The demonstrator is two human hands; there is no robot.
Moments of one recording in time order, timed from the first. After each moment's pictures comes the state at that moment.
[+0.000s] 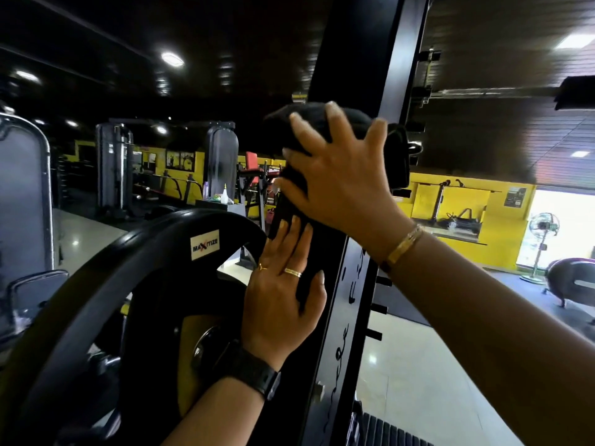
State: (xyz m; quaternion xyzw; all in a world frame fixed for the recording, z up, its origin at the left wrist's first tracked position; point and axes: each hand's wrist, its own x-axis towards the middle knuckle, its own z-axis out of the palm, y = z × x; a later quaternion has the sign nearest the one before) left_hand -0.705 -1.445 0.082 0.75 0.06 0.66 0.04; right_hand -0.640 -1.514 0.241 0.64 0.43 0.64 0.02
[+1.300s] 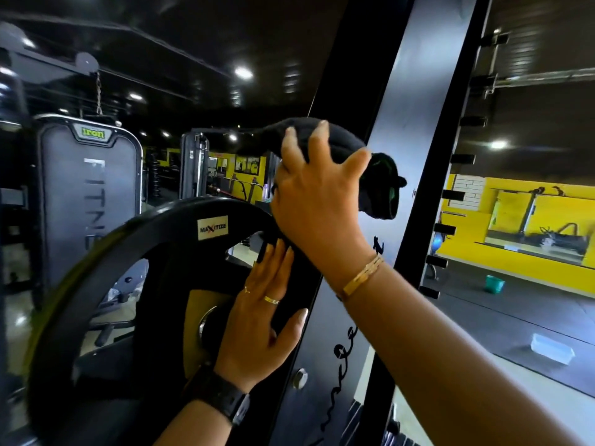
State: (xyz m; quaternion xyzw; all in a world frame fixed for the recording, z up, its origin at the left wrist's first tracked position) left_hand -0.725 -1.463 0.038 0.80 0.14 0.58 0.06; right_hand -0.650 -1.509 0.198 0.63 0.43 0.64 -0.07
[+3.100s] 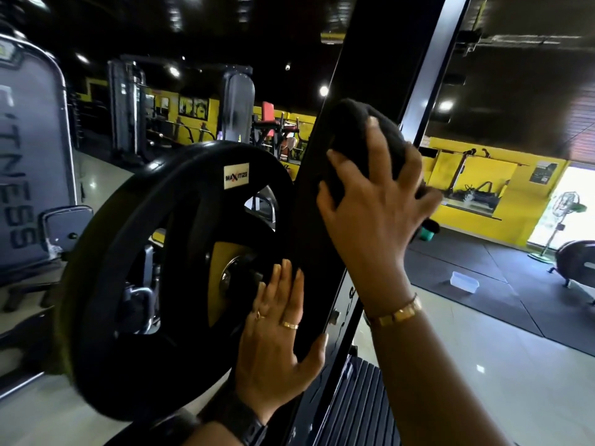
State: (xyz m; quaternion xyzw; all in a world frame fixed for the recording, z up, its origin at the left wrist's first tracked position) left_hand -0.760 -1.488 -0.040 0.82 0.17 0.54 0.07; right_hand -0.672 -1.533 0.132 0.70 0.40 0.52 -0.29
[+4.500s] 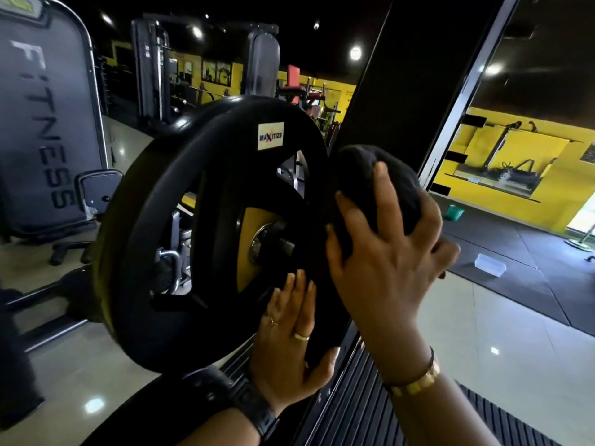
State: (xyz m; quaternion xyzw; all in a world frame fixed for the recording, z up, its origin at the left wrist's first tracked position) left_hand -0.773 -1.486 -0.096 0.82 0.17 0.55 0.06; right_hand -0.697 -1.545 0.047 0.71 0.41 0.51 -0.25
